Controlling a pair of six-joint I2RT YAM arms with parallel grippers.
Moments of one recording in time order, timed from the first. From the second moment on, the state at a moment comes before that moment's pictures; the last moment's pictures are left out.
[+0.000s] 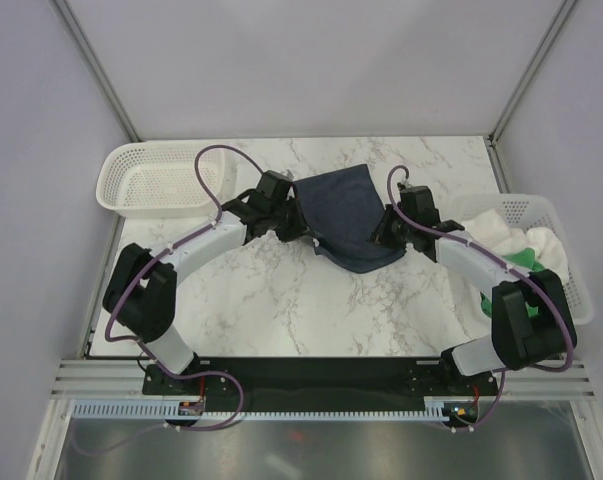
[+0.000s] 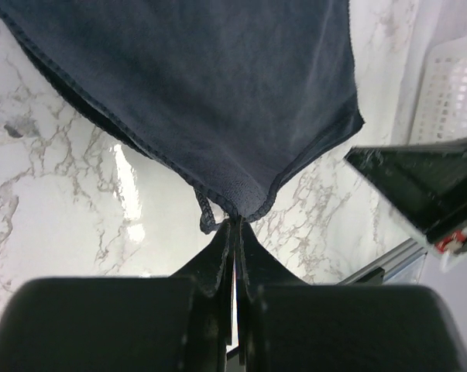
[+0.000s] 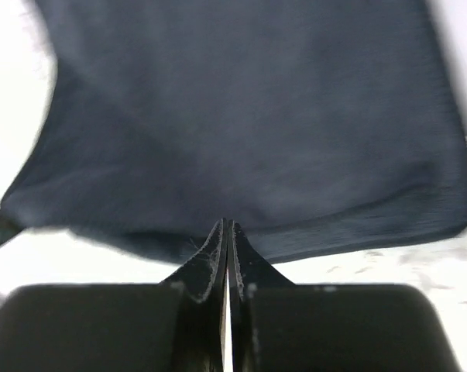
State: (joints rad) left arm -0.61 1.65 1.20 -0.36 0.17 -0.81; right arm 0.28 1.47 0.88 -0.24 -0.19 0.62
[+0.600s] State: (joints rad) left arm -0.61 1.67 1.21 -0.35 0.19 -0.83; right arm 0.54 1.47 0.69 0.18 -0.18 0.77
